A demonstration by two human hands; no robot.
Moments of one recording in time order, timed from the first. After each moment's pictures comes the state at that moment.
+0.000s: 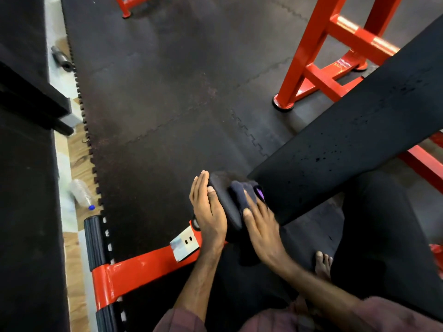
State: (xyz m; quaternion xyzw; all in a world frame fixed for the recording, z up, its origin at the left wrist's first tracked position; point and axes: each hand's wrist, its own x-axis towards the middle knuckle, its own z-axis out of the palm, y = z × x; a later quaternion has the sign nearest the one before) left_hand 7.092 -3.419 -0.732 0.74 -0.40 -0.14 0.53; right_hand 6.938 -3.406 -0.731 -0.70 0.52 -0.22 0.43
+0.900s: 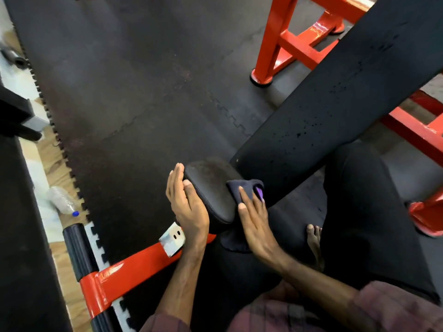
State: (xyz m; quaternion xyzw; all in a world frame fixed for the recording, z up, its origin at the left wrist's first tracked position) left_hand 7.091 -3.419 -0.732 0.74 -0.41 -0.13 0.53; right_hand 6.922 -3.390 -0.774 -0.60 0.57 -0.23 0.52
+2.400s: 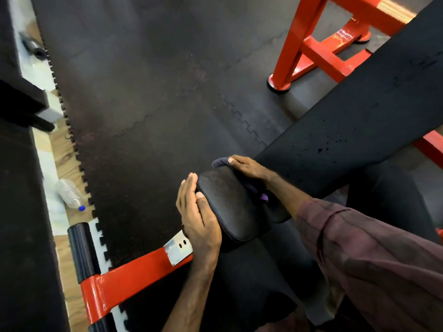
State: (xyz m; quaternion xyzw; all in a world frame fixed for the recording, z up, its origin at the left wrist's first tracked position) left_hand 7.086 -3.420 -0.724 0.76 -0.41 -0.12 0.50; right_hand 6.969 -3.615 -0.809 -0.69 0.44 -0.06 0.57
